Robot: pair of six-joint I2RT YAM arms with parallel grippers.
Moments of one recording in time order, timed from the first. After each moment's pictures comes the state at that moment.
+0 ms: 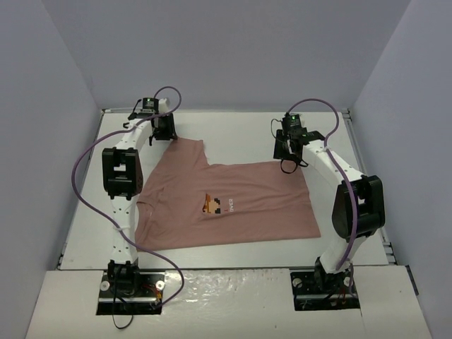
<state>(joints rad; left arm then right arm) -0.05 2.43 2.13 -0.60 0.27 -0.17 0.27 1.73 1.33 -0.54 0.18 0.34</state>
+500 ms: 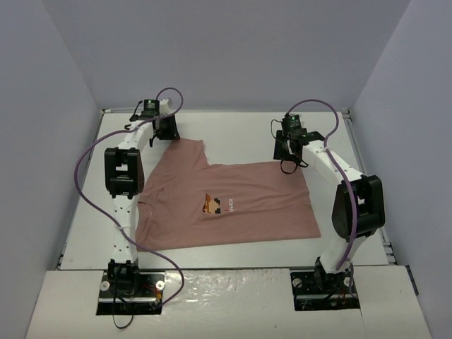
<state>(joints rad) -0.05 2.48 2.15 -0.54 0.34 -0.16 0.27 1.73 1.33 -0.54 0.18 0.33</state>
